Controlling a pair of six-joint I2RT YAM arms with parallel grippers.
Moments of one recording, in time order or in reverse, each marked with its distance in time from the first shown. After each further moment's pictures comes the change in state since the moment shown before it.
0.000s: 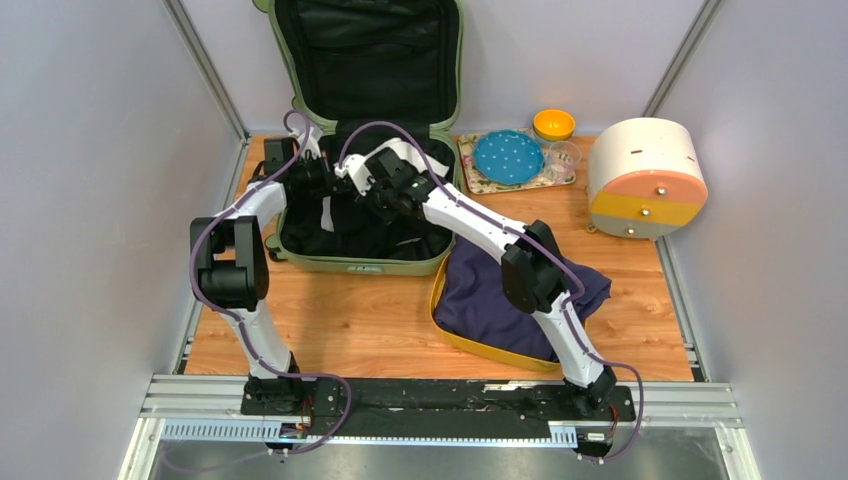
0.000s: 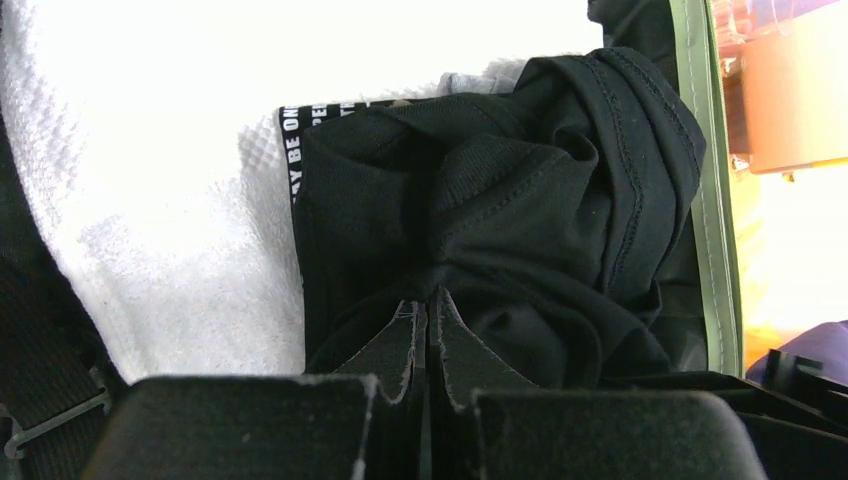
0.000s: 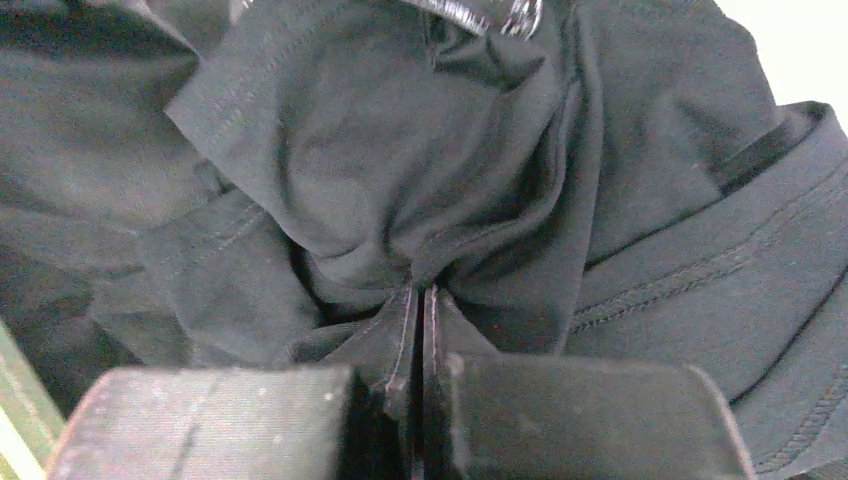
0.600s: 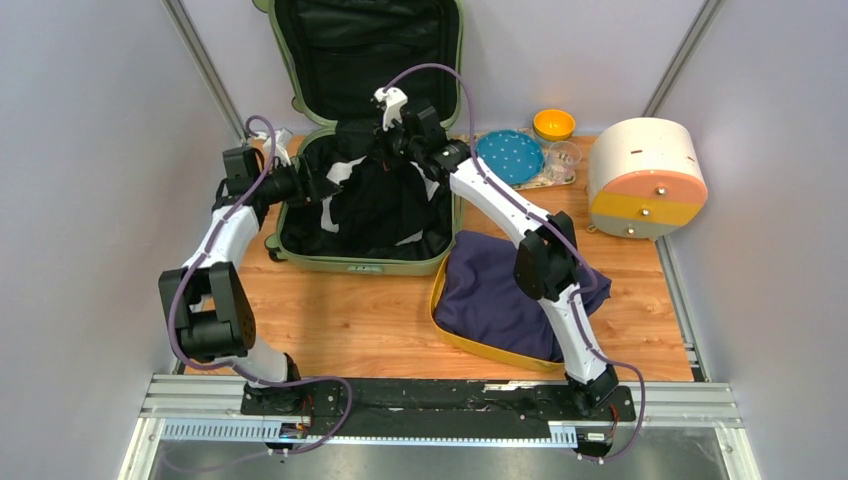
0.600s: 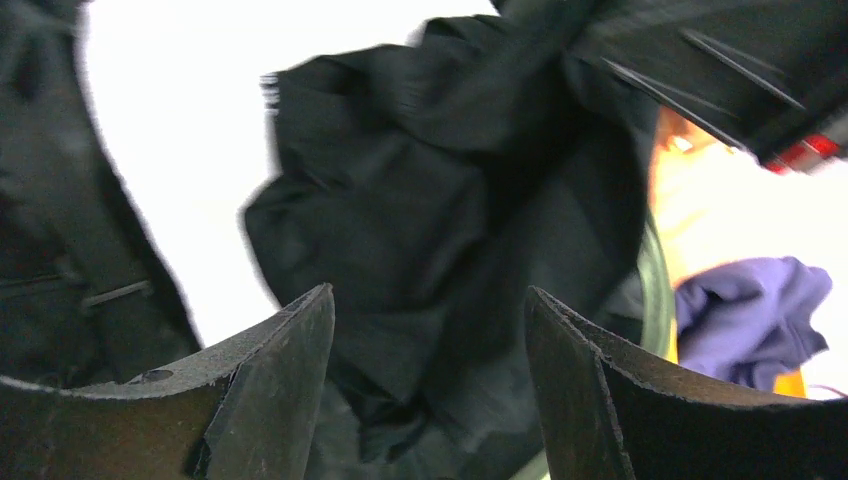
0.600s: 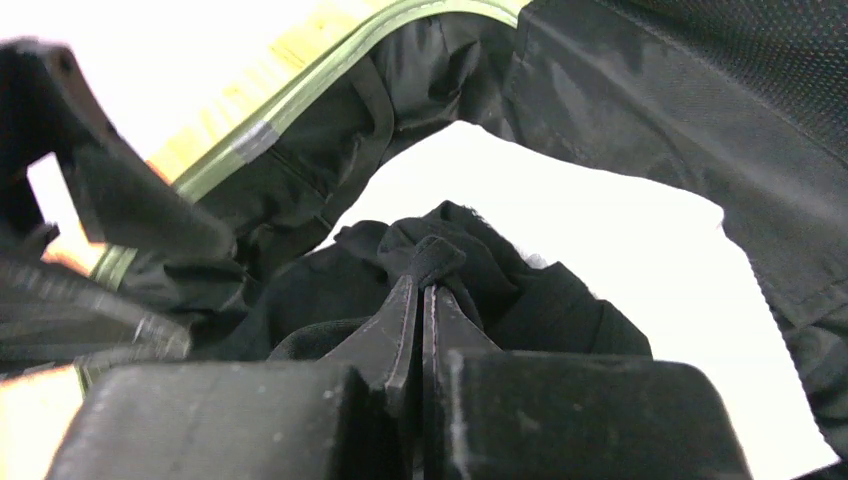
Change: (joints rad) left arm 0.122 -0.301 -0.188 -0.017 0.101 0.066; right arm -0.136 -0.006 0.137 0.265 -0.156 0.388
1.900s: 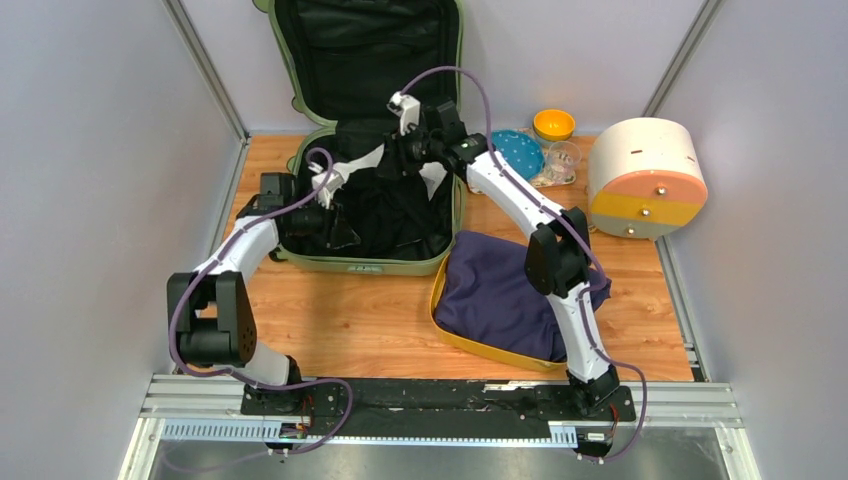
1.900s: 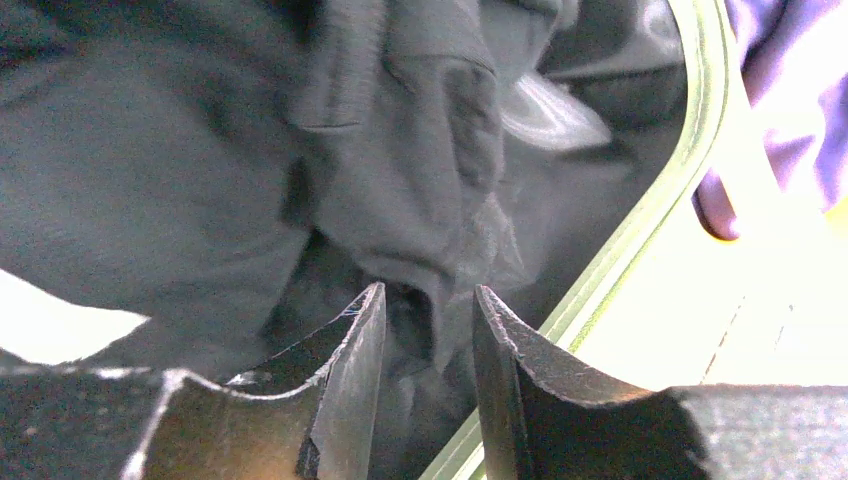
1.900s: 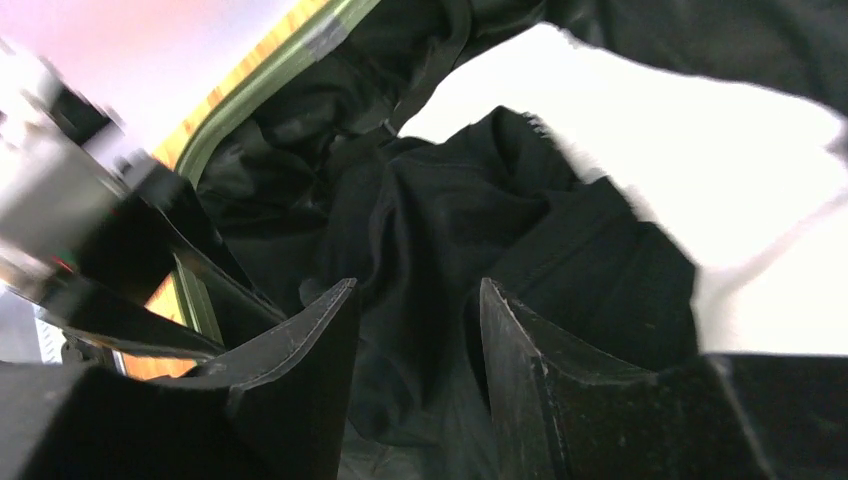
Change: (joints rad) left arm -0.168 -0.045 -0.134 -0.320 0.085 0.601; right arm -0.109 -0.042 -0.055 -0.093 -0.321 0.040
